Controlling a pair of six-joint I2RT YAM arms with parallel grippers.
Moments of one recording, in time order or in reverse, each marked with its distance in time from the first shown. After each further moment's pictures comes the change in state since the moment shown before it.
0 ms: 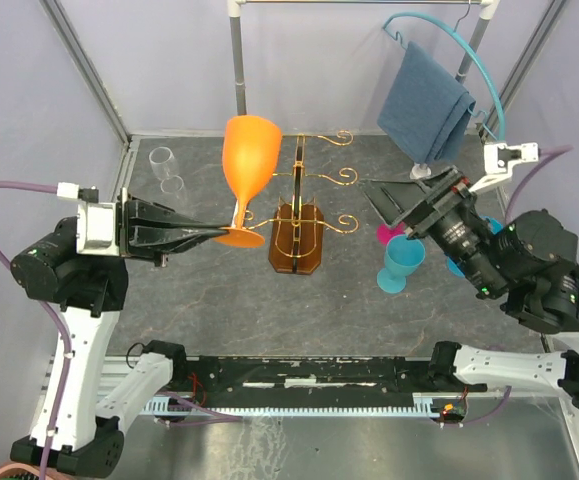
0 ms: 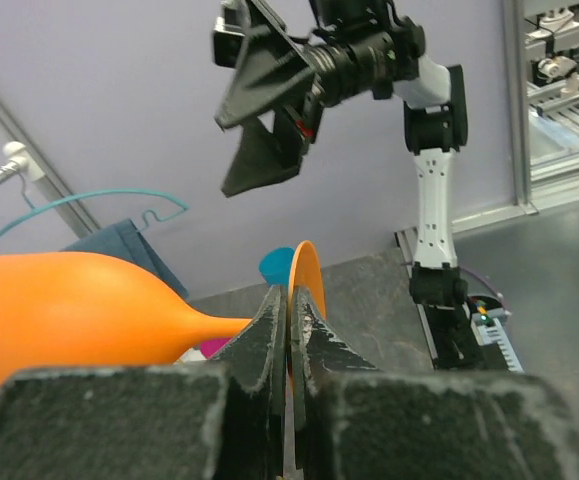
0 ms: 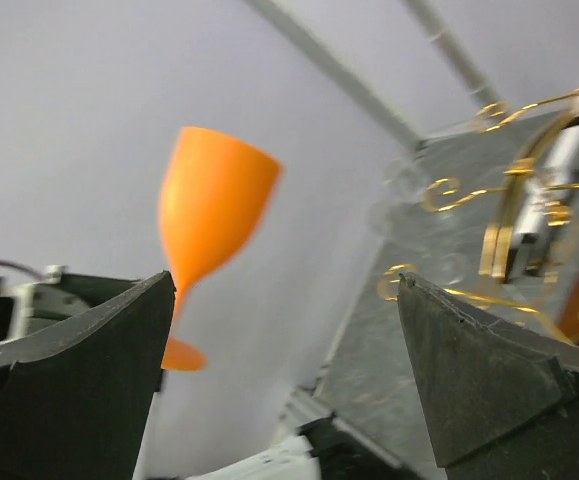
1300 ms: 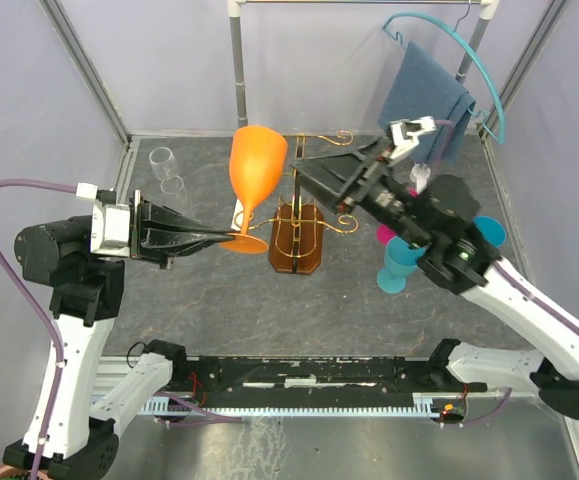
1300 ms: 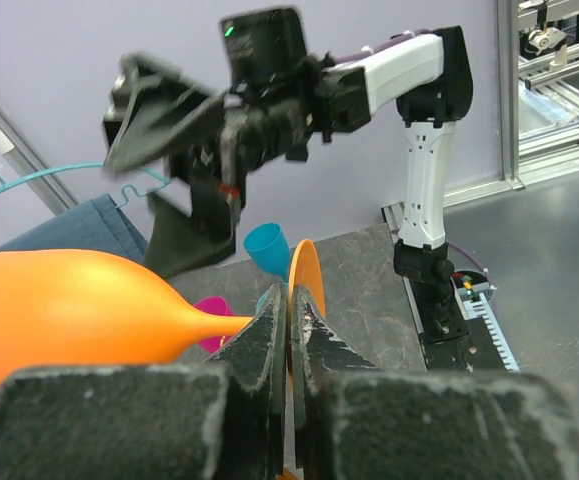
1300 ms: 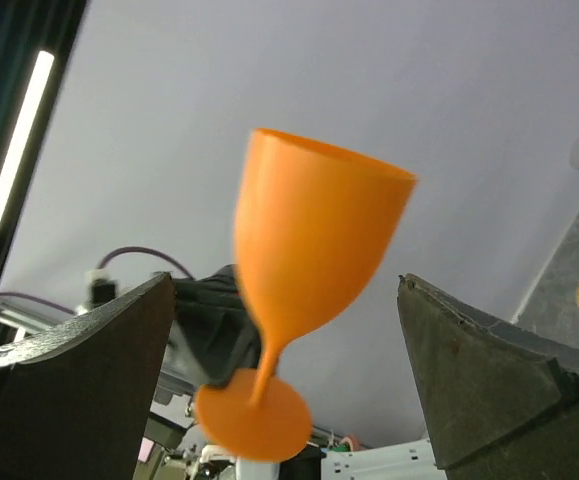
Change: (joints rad) left arm -0.063 -0.023 0.032 -0.380 0.047 0.289; right arm -0.281 0.197 -0.153 0.487 -0.639 0.446
